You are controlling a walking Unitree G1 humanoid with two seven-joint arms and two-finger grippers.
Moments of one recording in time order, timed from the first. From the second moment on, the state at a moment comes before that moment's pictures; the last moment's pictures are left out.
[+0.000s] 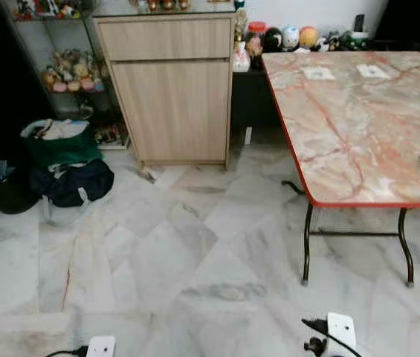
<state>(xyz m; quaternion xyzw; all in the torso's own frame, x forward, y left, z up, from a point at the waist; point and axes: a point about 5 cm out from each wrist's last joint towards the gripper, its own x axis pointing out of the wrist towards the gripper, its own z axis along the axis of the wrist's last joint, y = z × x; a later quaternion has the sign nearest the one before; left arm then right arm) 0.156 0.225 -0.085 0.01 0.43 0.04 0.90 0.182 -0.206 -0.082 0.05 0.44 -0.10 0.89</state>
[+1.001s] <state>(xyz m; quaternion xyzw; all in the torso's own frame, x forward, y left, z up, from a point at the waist) 0.152 0.230 -0.086 0.01 0.44 0.05 0.90 0.185 -0.199 -0.081 0.05 0.44 -0.09 0.89</state>
